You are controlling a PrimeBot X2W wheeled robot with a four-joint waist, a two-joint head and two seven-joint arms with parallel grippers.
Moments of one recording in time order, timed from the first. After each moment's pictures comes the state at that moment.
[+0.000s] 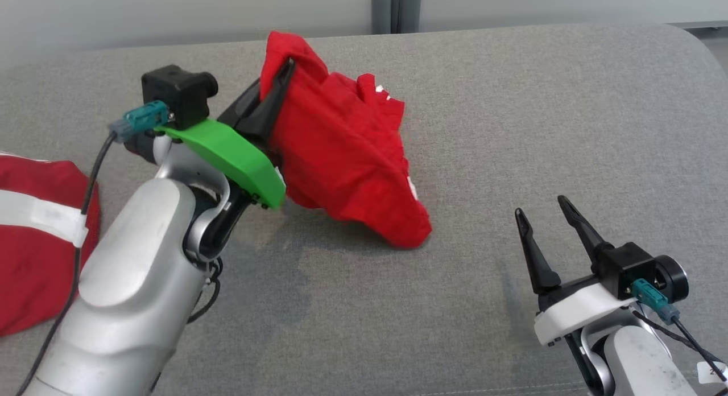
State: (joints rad) left arm -0.66 0.16 -0.53 0.28 -0.68 -0.10 -0.02; right arm -0.03 -0.10 0.18 0.14 0.05 0.07 -0.25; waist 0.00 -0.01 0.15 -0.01
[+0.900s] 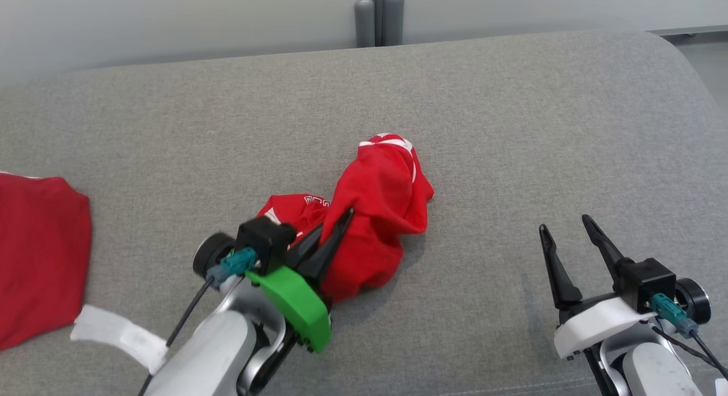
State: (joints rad) left arm -0.40 0.17 -0.71 0.16 -0.56 -0.06 -0.07; right arm 0.01 -0.10 0.14 0.16 0.05 0.06 -0.25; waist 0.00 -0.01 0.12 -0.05
